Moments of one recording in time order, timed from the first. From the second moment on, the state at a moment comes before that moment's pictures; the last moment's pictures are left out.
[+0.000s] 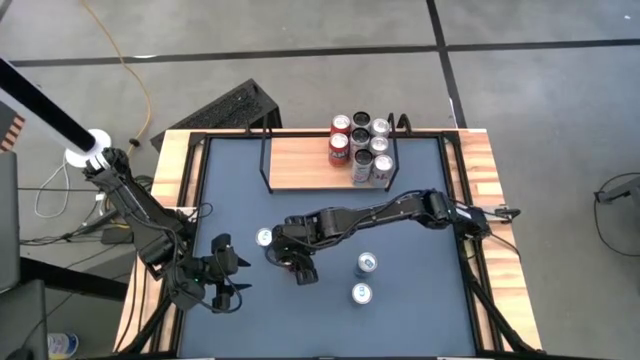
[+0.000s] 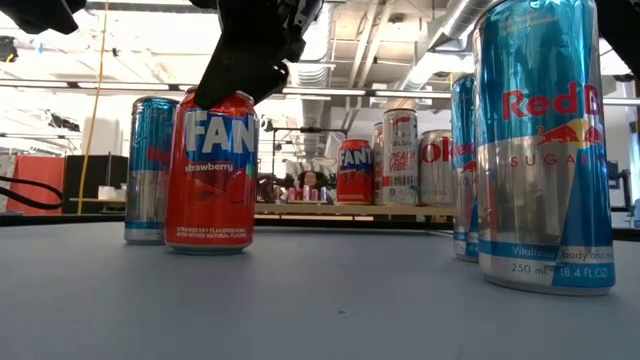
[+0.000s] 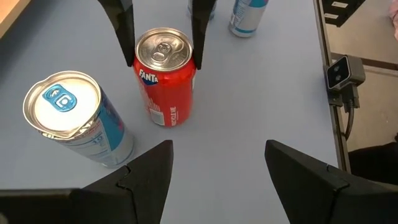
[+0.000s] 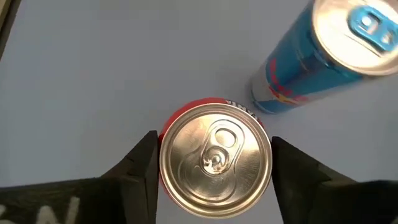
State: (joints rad) left arm -0.87 1.16 0.89 -0.59 -0.61 -0.84; right arm 0.19 2.31 2.19 -0.93 -0.03 -0.03
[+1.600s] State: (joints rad) left arm -0.87 1.16 0.89 -0.62 -0.67 -0.85; right arm -0.21 2.09 2.35 -1.35 0.02 -0.14
